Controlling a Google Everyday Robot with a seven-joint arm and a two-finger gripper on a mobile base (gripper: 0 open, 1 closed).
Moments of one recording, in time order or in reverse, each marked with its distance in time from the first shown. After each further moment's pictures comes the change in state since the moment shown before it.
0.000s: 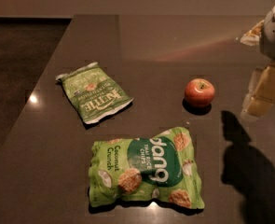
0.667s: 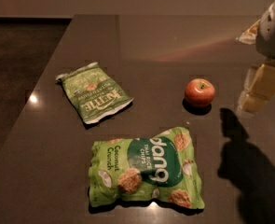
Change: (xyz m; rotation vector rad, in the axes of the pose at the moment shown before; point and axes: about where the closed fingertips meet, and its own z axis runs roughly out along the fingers) arm -0.002 -0.008 0.004 0.012 -0.002 0.022
